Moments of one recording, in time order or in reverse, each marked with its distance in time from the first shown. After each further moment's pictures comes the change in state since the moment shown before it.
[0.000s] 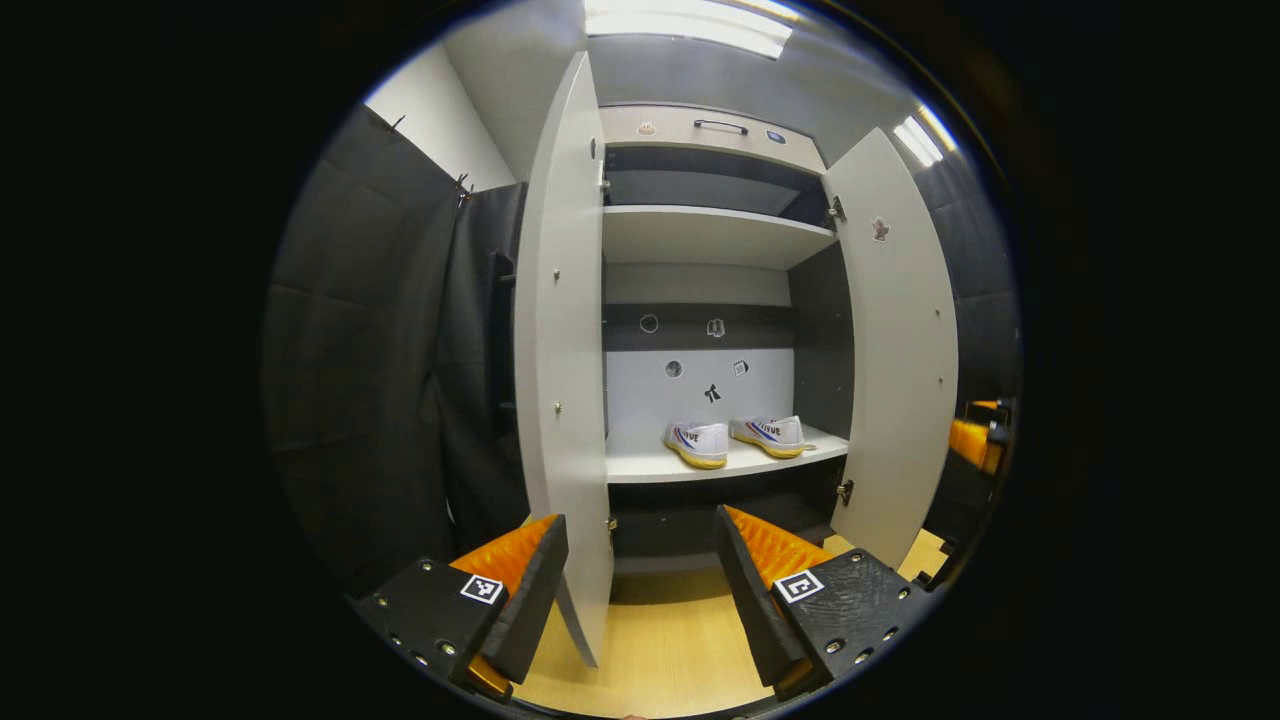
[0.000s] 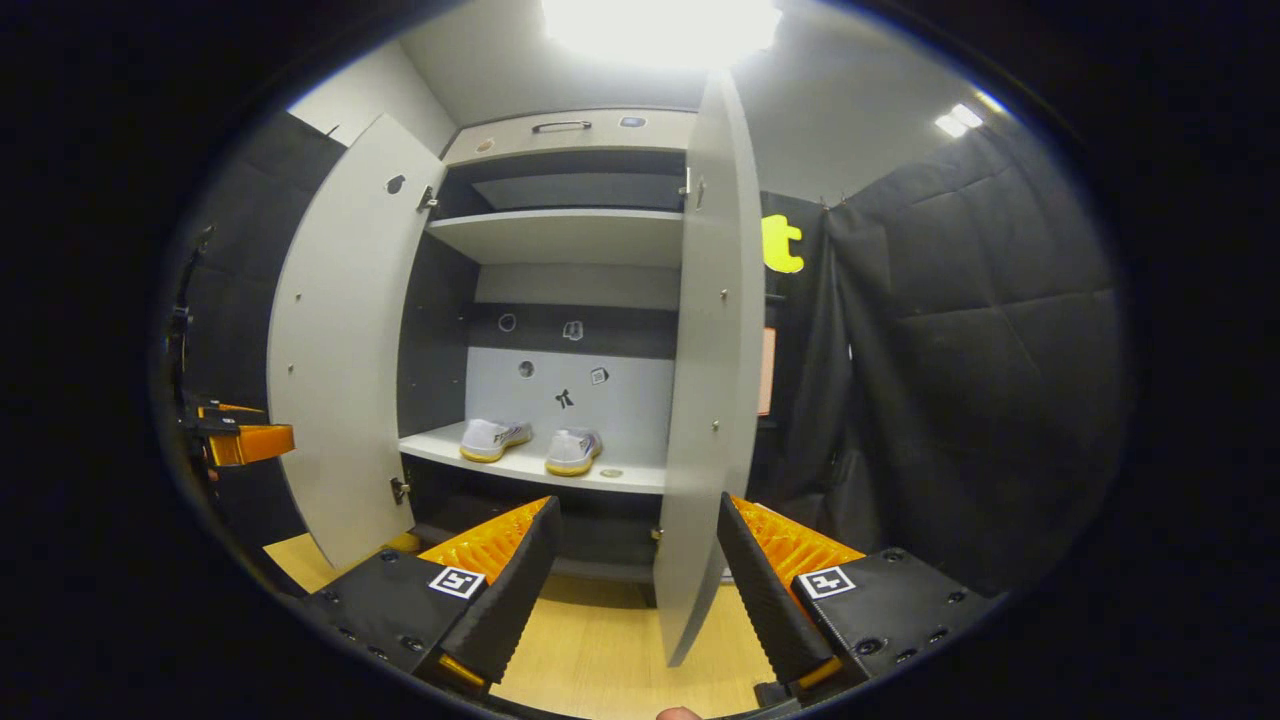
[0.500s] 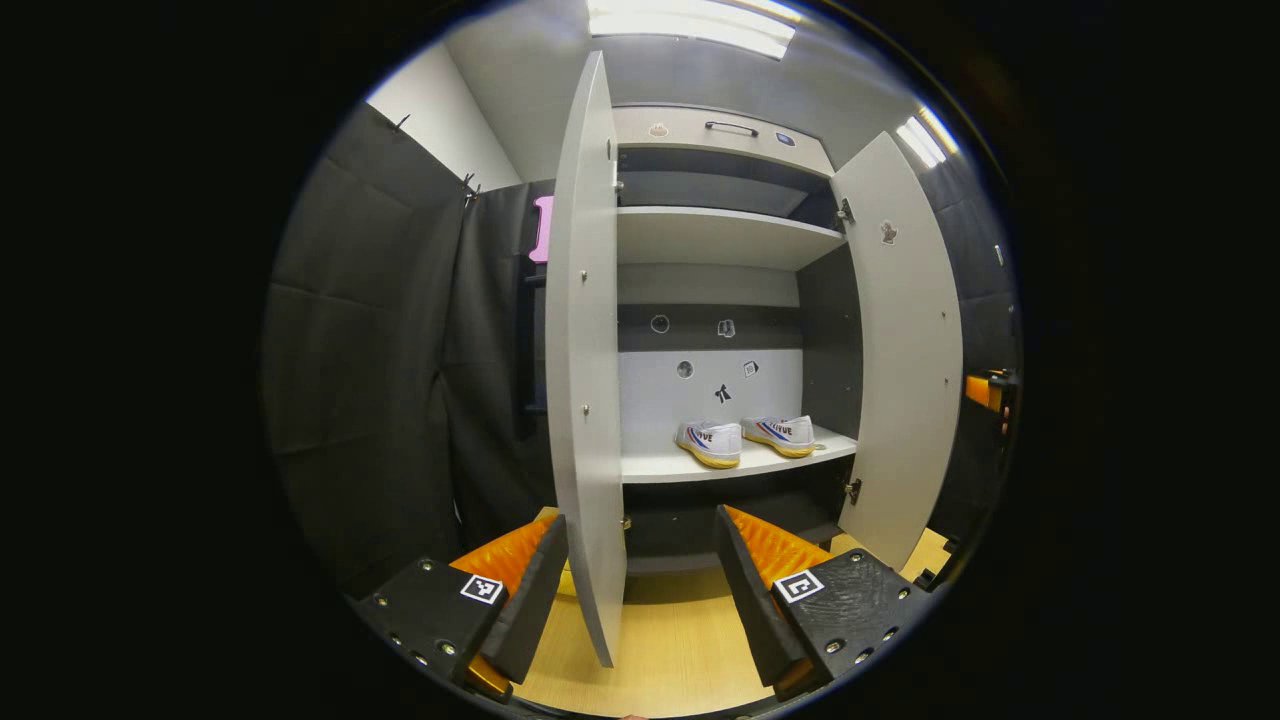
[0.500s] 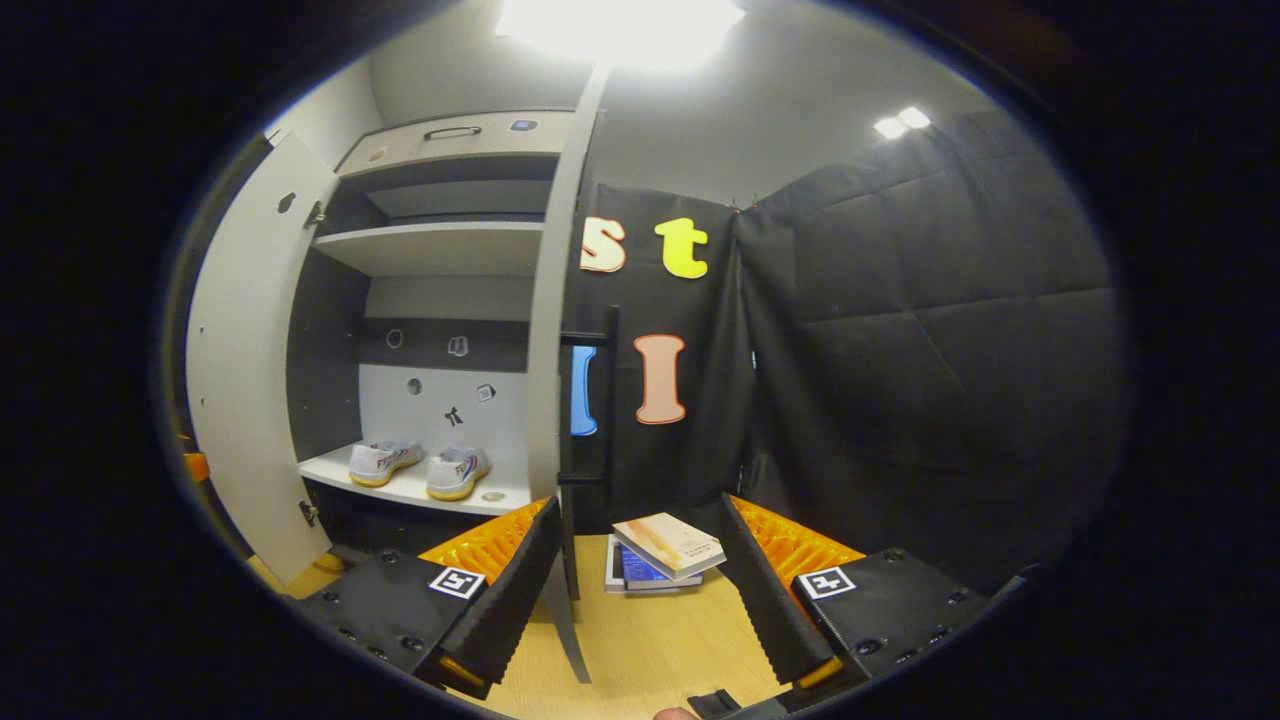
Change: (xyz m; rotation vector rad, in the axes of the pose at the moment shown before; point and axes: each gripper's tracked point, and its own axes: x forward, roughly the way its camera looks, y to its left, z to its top) left arm -0.002 0.019 0.000 -0.003 0.002 0.027; right arm 0.018 -0.106 0.027 0.047 0.006 -0.269
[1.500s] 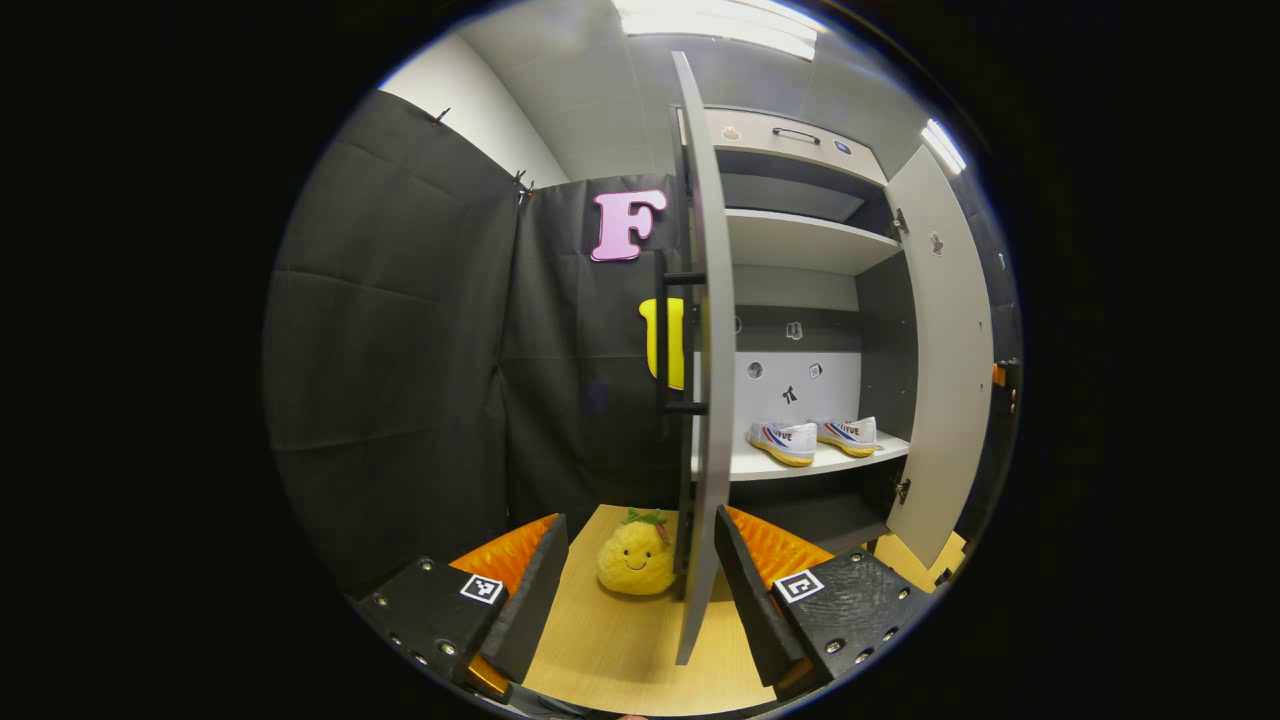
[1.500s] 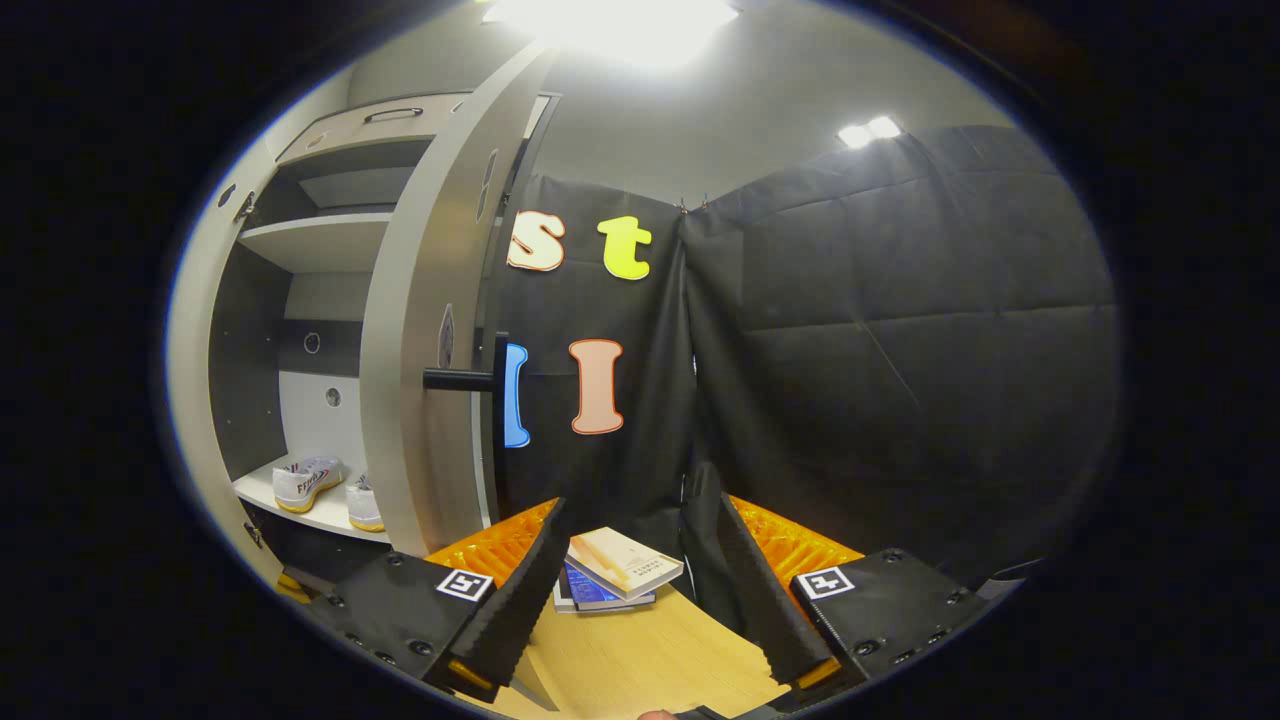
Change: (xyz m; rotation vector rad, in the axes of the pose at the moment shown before) left arm -0.017 0.103 0.001 -0.025 0.002 0.159; right arm 0.040 -0.005 0.020 -0.019 0.002 -0.149
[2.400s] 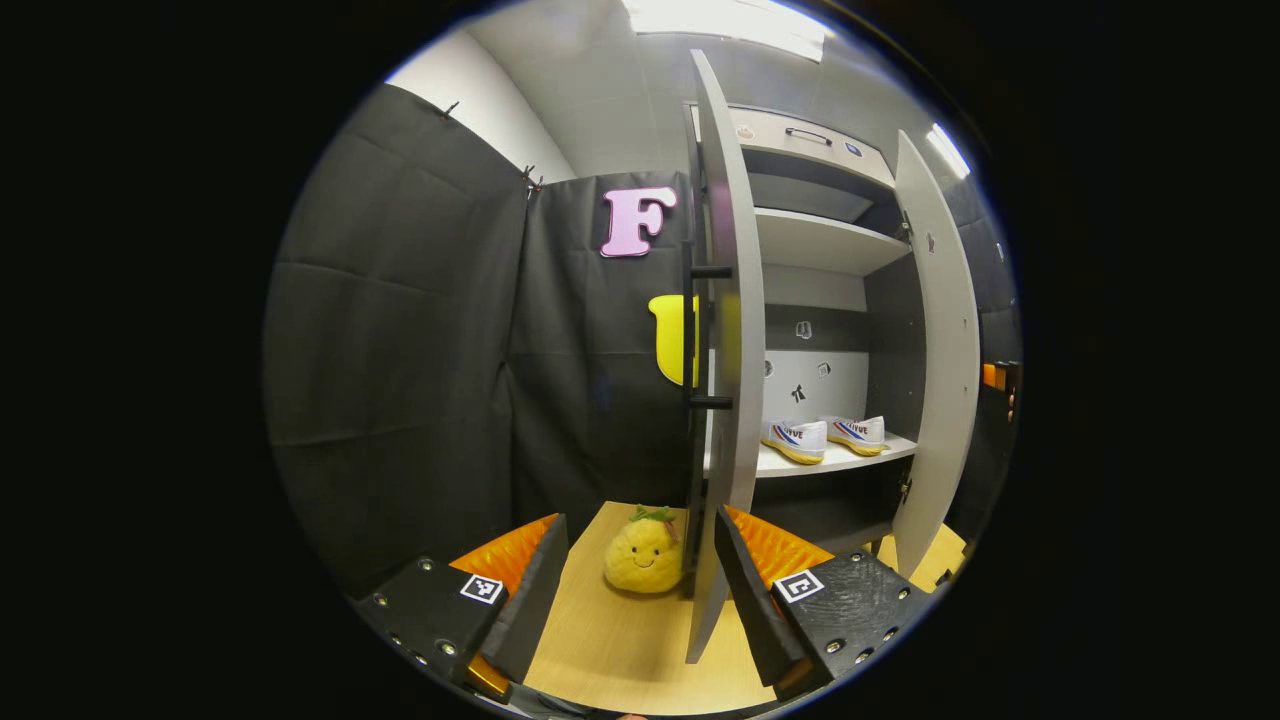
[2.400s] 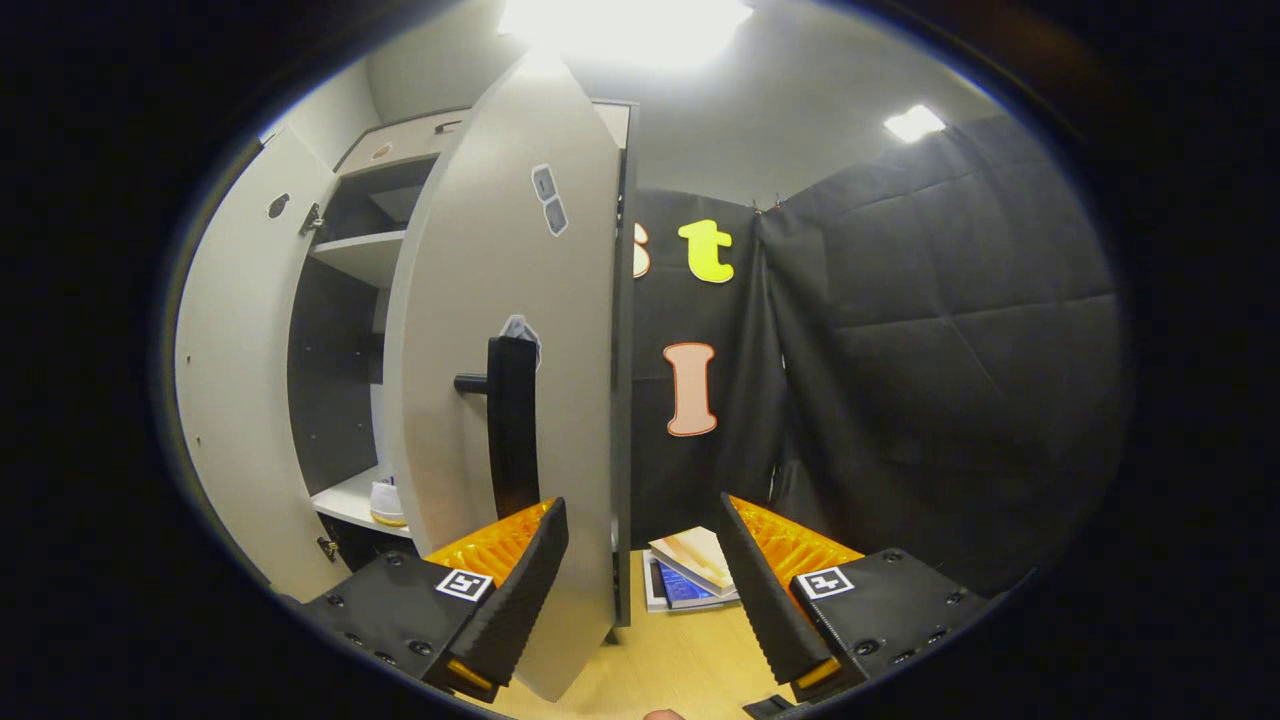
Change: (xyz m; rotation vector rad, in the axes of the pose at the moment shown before) left arm 0.001 0.016 -0.005 -0.006 0.014 0.020; right arm -0.024 0.101 0.003 0.031 -0.011 0.238
